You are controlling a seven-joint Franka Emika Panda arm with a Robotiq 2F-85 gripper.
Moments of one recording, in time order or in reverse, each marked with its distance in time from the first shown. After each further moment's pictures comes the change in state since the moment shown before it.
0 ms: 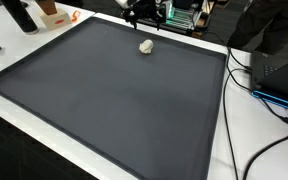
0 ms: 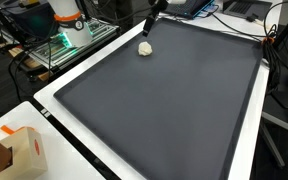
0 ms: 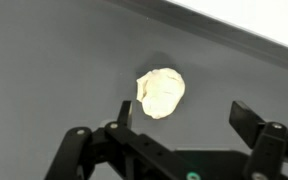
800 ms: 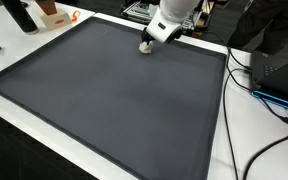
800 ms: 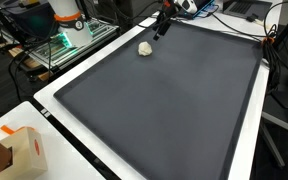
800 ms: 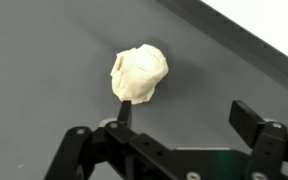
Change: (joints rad) arm 0.153 0.241 0.048 0.186 -0.202 -0.111 0.020
